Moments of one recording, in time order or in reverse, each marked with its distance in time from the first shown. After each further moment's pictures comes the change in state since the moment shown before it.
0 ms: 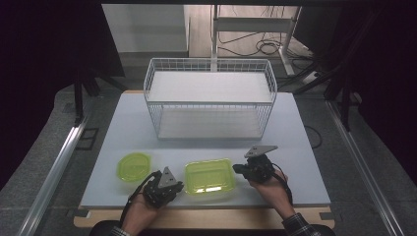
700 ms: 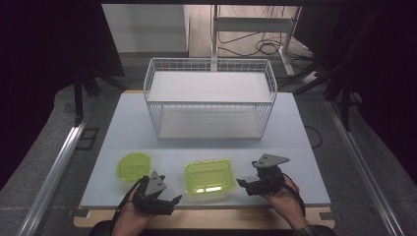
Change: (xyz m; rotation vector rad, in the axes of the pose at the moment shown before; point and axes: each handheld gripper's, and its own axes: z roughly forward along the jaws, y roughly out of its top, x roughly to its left) left arm -0.002 -0.021 -0.022 -0.071 0.055 -0.042; right arm 0.007 -0.027 -0.024 -0.058 -0.096 -0.033
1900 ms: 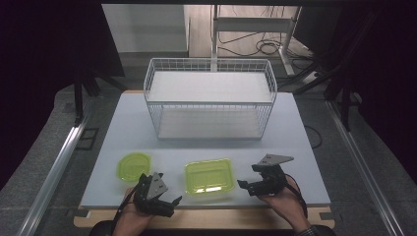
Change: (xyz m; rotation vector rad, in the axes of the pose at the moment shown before) left arm -0.001 -0.003 0.006 -0.029 0.046 0.069; right arm 0.000 0.001 -0.007 0.013 0.066 0.101
